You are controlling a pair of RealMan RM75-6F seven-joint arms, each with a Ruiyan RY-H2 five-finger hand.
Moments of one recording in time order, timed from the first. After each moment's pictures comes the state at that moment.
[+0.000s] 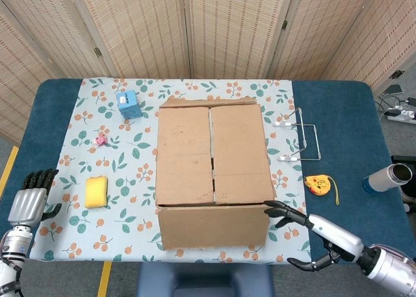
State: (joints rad) left arm -0.26 -1.30 -0.07 -1.27 1.33 1.18 0.03; right arm 0.57 -0.55 -0.25 -2.00 -2.10 1.29 1.27
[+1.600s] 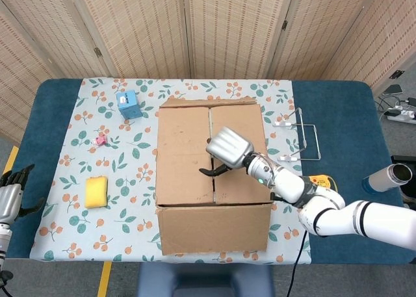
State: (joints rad) left arm -0.25 -1.28 -0.10 -1.16 1.31 1.16 -0.26; right arm 1.19 -1.13 0.14 -1.68 -1.11 0.62 -0.43
